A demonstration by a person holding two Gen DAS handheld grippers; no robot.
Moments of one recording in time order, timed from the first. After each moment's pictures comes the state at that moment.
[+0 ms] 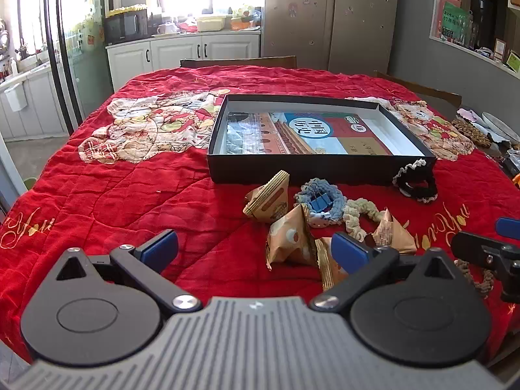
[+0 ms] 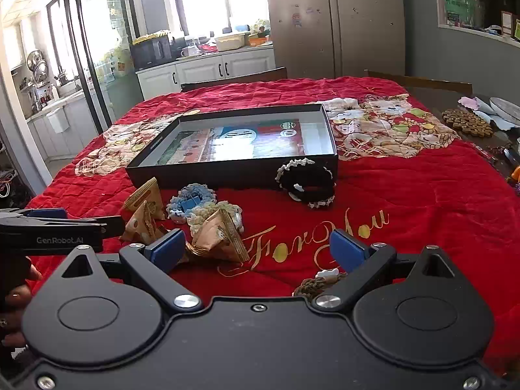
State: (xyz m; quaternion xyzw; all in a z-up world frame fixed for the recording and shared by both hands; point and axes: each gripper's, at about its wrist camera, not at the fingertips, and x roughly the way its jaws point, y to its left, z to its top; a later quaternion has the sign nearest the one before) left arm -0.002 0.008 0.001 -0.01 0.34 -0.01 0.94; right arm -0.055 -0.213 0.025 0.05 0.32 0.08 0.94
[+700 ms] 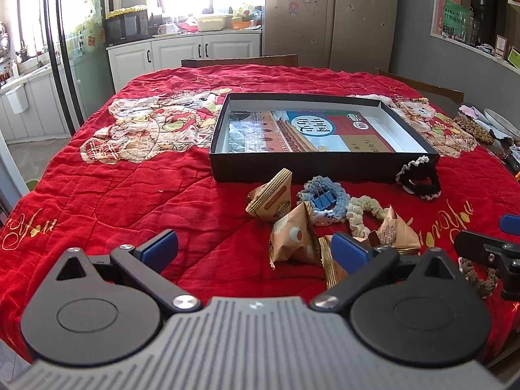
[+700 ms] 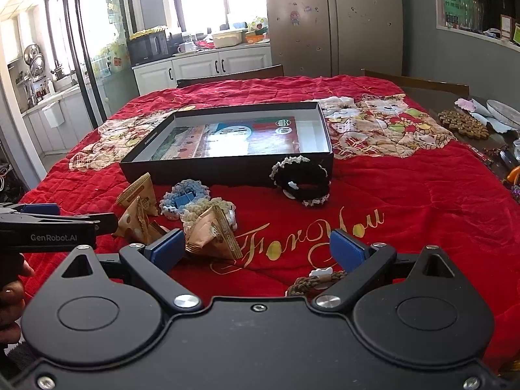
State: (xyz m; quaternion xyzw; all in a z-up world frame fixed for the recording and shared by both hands) left arm -0.001 0.007 0.000 0.00 0.34 -0.01 0.94; right arm -0.053 -0.212 0.023 0.04 0.32 0.07 0.94
